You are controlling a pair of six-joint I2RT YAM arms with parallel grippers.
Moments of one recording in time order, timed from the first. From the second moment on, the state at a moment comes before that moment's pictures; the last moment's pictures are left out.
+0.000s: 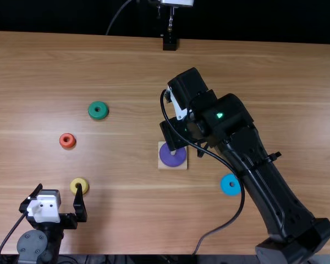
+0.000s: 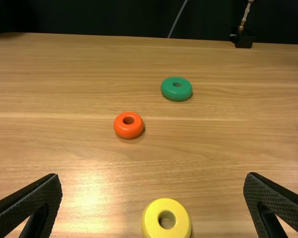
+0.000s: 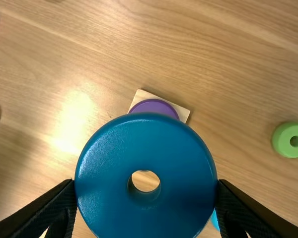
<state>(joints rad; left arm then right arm) -0.08 0.01 0.10 -0.38 -0.05 -0.09 0.55 1.87 1.99 -1.32 -0.01 0.11</state>
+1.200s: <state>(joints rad) -0.08 0.01 0.11 -0.38 -0.05 -0.09 0.55 1.92 1.98 -1.32 -0.01 0.11</state>
